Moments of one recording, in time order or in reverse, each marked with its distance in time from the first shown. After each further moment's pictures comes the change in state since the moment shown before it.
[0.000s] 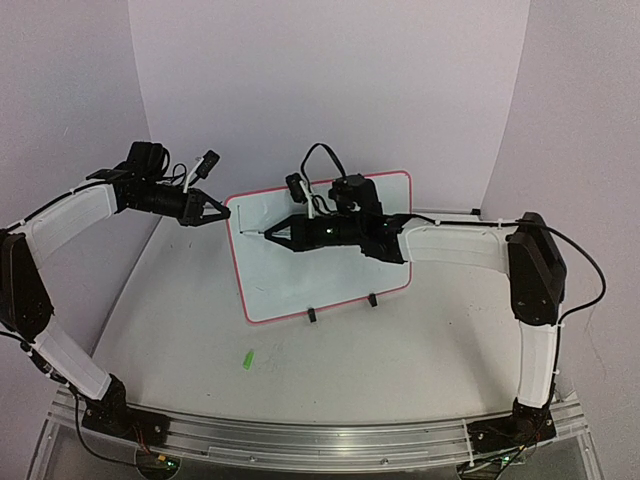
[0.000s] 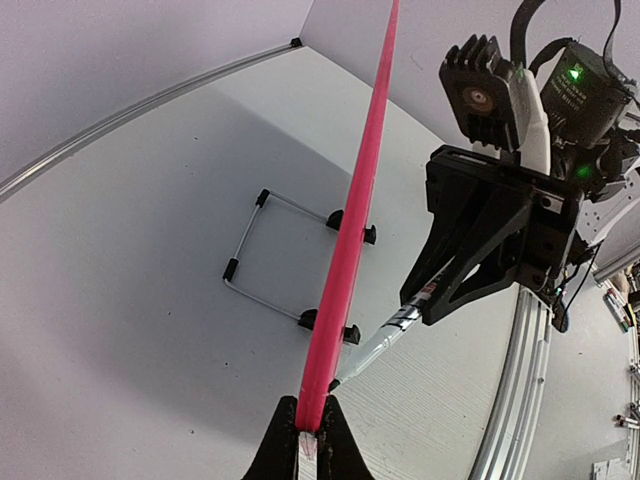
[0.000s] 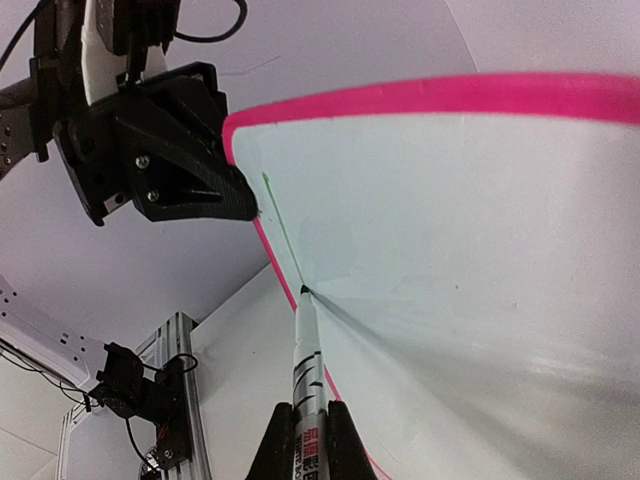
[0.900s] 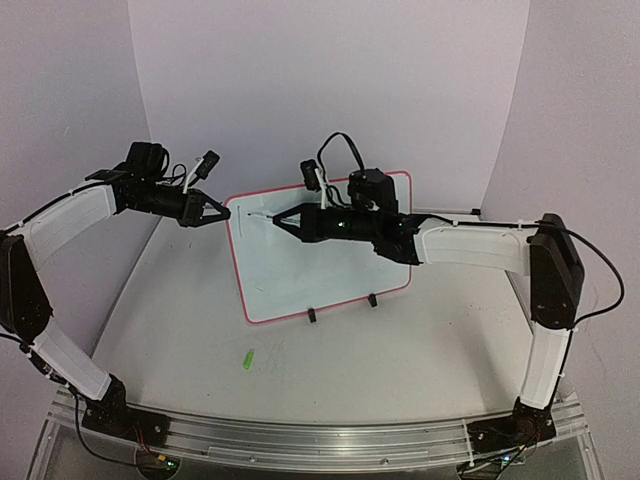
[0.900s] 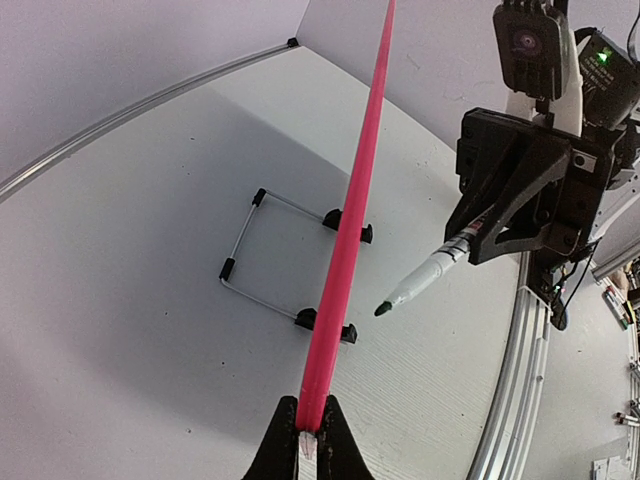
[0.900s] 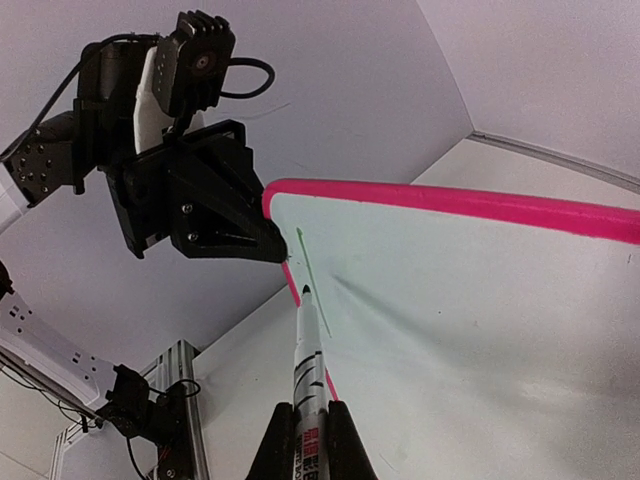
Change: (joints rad) left arm 0.000 -0.011 -0.008 -0.001 0.001 0.002; right arm 0.002 -0.105 -0.107 0.106 0.051 0.007
